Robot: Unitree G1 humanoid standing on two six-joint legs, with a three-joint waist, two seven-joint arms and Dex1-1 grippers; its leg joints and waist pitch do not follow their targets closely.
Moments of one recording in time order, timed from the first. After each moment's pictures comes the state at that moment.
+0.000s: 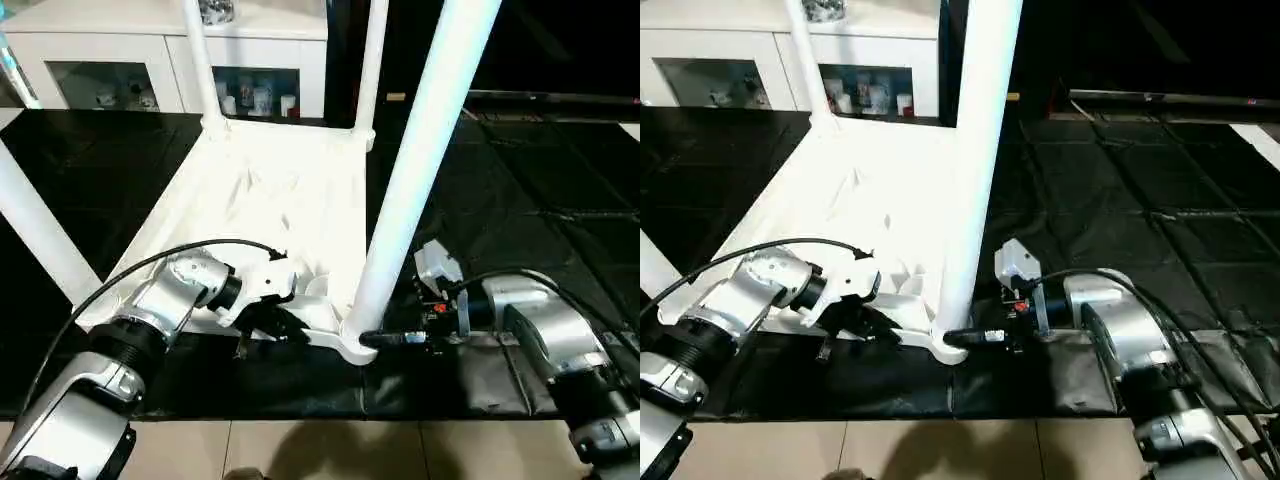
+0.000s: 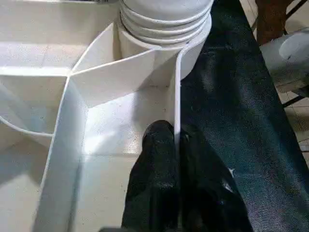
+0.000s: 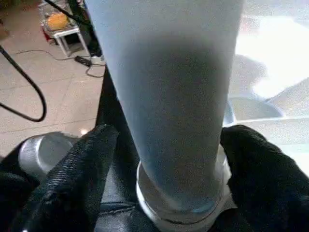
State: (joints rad) left arm -0.68 0.45 -0.44 0.67 0.00 -0.02 -1.44; right arm -0.49 -0.44 0.24 0.43 0.27 0.22 1.43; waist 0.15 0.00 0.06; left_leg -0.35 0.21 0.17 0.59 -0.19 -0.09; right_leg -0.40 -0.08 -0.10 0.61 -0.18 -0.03
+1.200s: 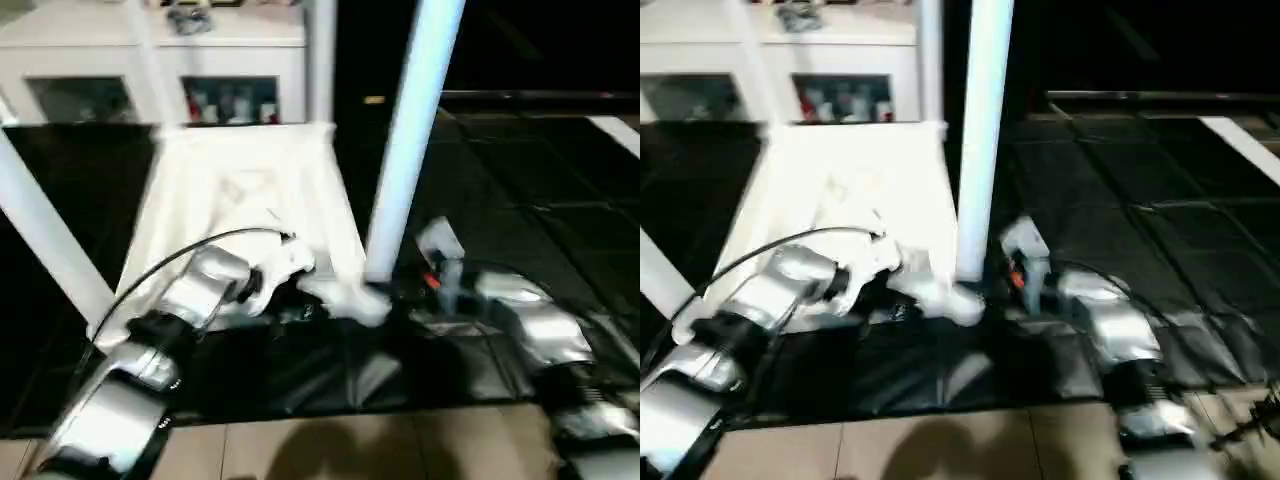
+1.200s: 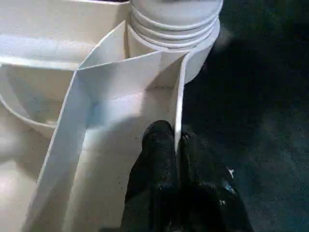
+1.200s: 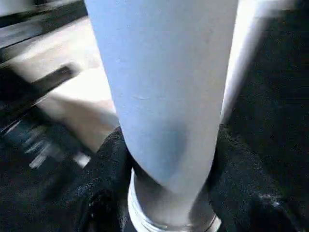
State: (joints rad) left arm -0.79 0.20 -0.30 0.84 0.03 0.30 -0.97; right arm -0.56 -0.22 0.04 0.56 0.17 0.28 0.75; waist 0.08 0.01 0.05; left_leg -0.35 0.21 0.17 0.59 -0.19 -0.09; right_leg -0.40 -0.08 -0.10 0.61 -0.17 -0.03
